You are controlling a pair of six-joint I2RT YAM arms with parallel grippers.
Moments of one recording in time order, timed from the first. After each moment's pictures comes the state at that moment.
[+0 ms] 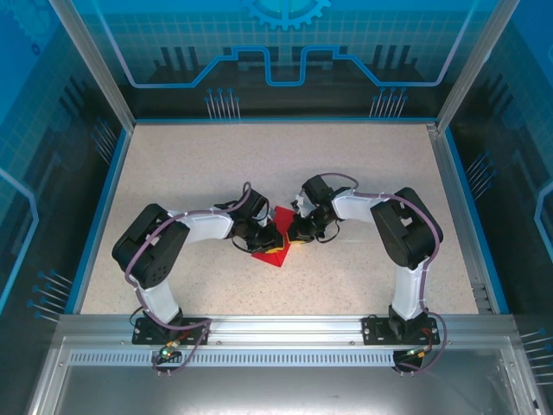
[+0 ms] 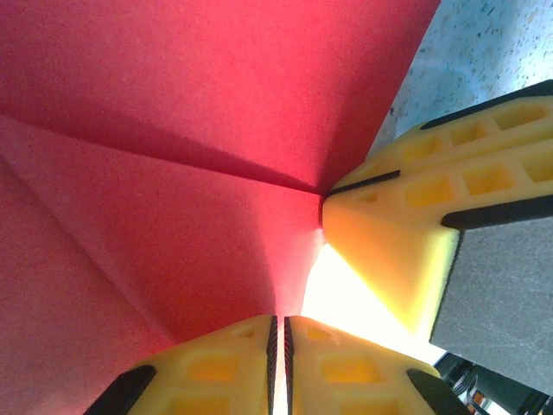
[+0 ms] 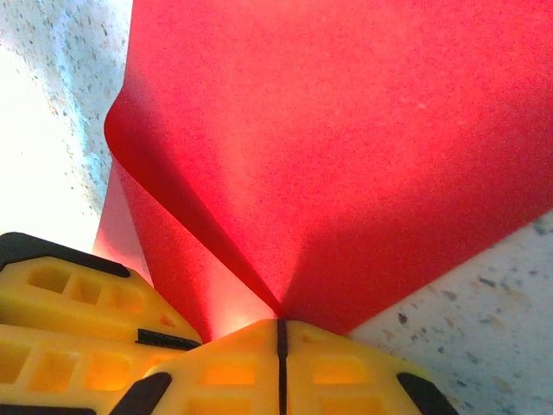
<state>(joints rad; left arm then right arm) -0.57 1.77 0.89 -0.25 0.56 -0.84 0.54 1.94 1.11 -0.47 -0.61 0.46</state>
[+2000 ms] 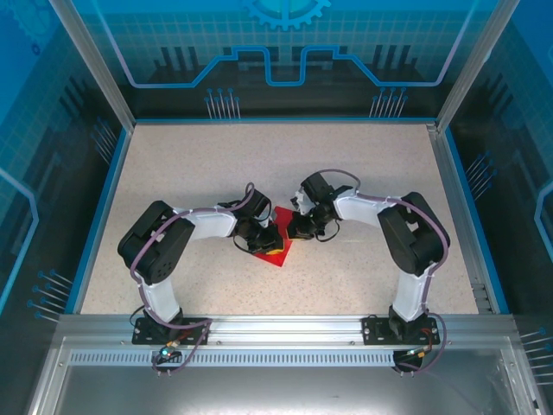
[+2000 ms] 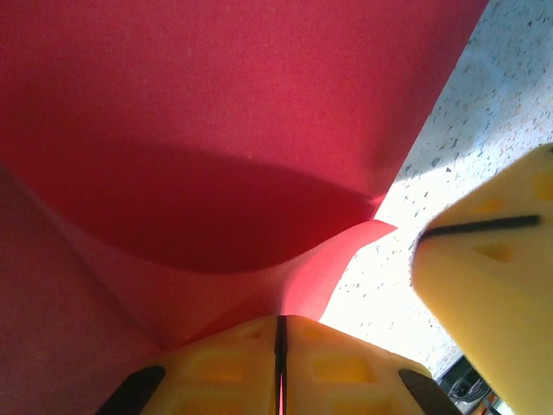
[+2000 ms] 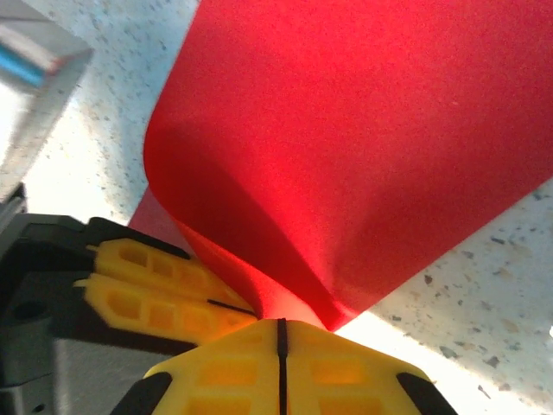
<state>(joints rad) -0.57 1.81 0.92 -0.29 0.55 -0.82 0.56 1.88 1.11 -0.49 -0.56 0.48</state>
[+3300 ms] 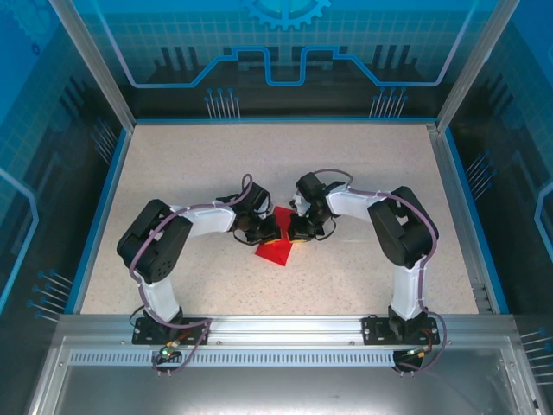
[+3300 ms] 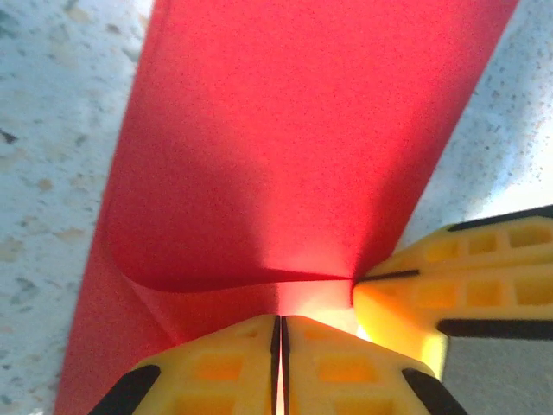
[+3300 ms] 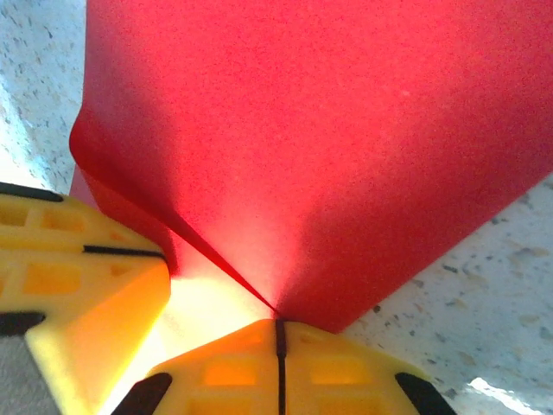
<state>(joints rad) -0.54 1.82 0.97 -0.30 0.43 -0.81 0.57 1.97 1.20 -0.62 -0.49 0.45</state>
